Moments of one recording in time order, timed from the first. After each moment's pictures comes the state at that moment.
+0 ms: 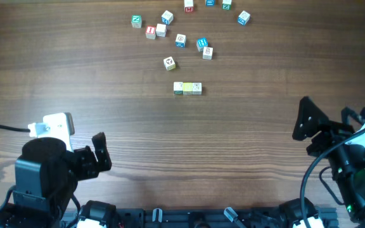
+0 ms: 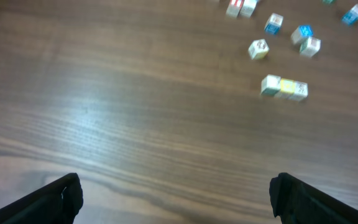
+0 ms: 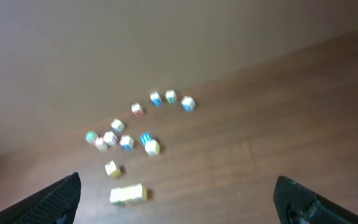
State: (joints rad) left arm -0.23 0.71 1.25 -1.36 -0.21 -0.34; right arm 0.28 0.62 1.19 -0.94 0.24 0.45
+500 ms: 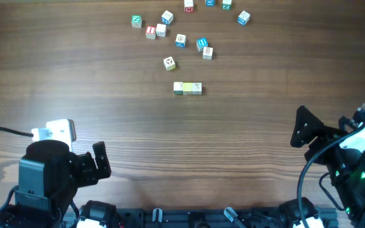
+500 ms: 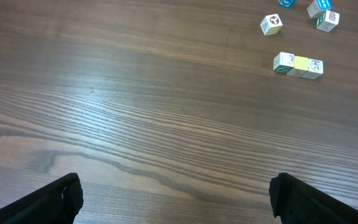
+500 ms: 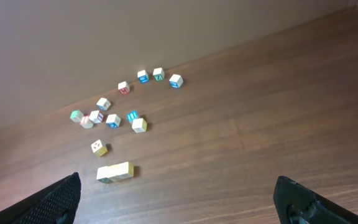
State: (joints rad) left arm -0.23 0.71 1.25 -1.43 -0.21 -0.34; right arm 0.28 0.62 1.19 -1.03 0.24 0.45
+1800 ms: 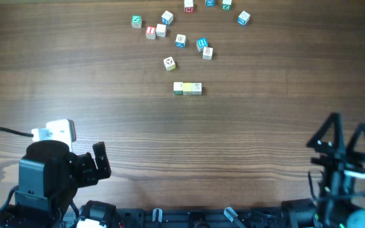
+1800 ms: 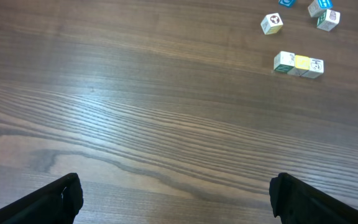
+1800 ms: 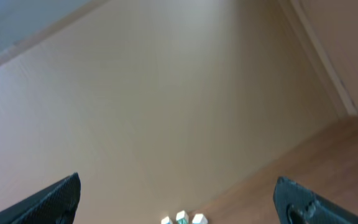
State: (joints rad) left arm -0.23 0.71 1.25 -1.43 -0.21 -0.34; right arm 0.10 0.02 0.40 -0.09 0.31 0.50
